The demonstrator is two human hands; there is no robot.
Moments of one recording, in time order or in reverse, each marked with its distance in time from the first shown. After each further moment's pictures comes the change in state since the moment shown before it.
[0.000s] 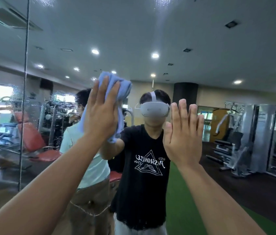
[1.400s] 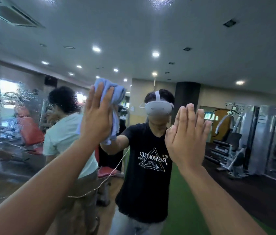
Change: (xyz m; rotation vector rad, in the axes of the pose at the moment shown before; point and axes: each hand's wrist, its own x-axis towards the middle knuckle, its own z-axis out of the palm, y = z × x) left_hand -0.016 0.133 0.034 0.011 -0.051 -0.091; right_hand -0.015 0.154 -0.049 -0.015 -0.027 0.092
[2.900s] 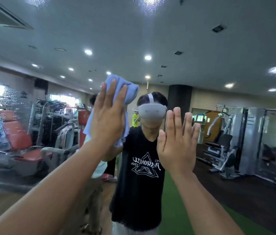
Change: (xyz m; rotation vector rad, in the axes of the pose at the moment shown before) left_hand 0.018 0.068 0.032 0.001 0.036 0.074; right_hand -0.005 0.021 0.014 -0.042 0.053 -0.089
